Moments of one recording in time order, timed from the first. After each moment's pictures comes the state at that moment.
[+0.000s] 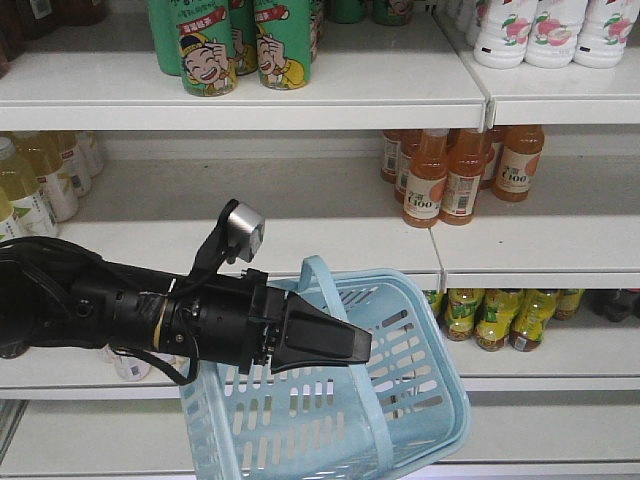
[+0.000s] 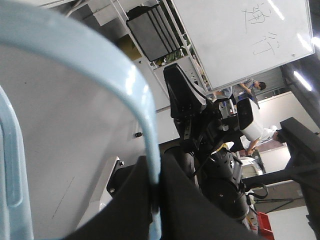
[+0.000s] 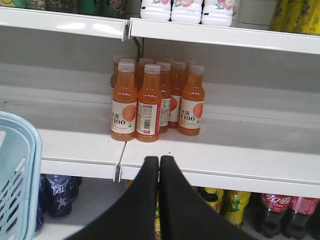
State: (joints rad) left arm -0.42 1.65 -0.91 1.48 -1.17 -2.14; right arm 0.04 -0.01 0.03 -0.35 0.09 0.27
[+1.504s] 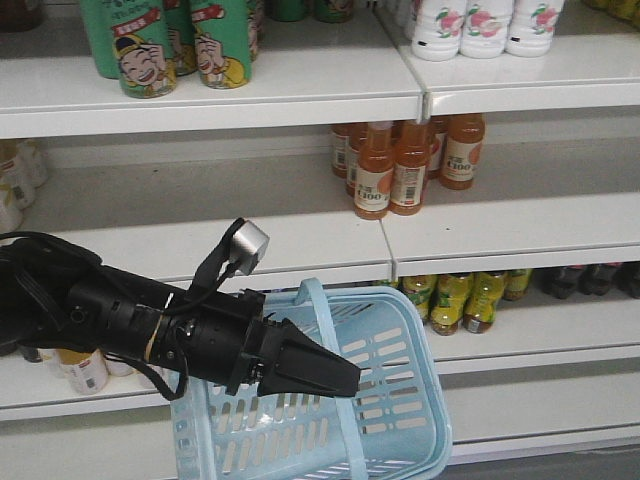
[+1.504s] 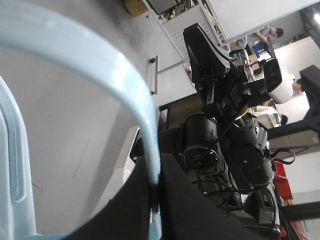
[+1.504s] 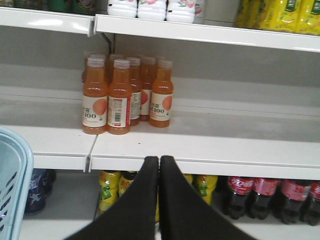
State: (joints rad) left arm -0.42 1.64 -0.91 1.62 -1.17 -2.14; right arm 0.04 -0.01 0.03 -0.35 0.09 0.27
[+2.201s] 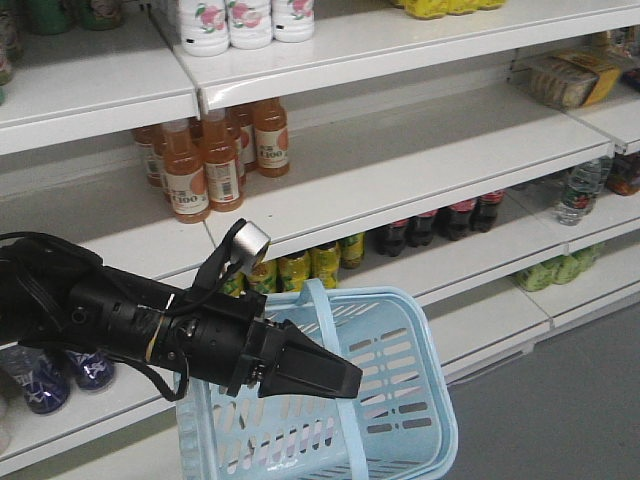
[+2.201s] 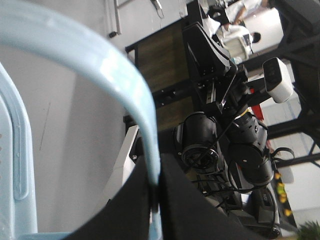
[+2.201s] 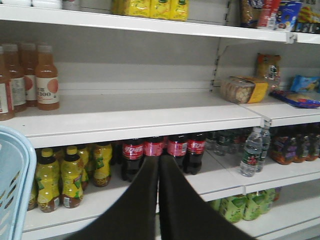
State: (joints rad) left arm -0.42 1.64 -0.91 1.62 -1.17 -2.14; right arm 0.04 -0.01 0.03 -0.35 0.09 0.27
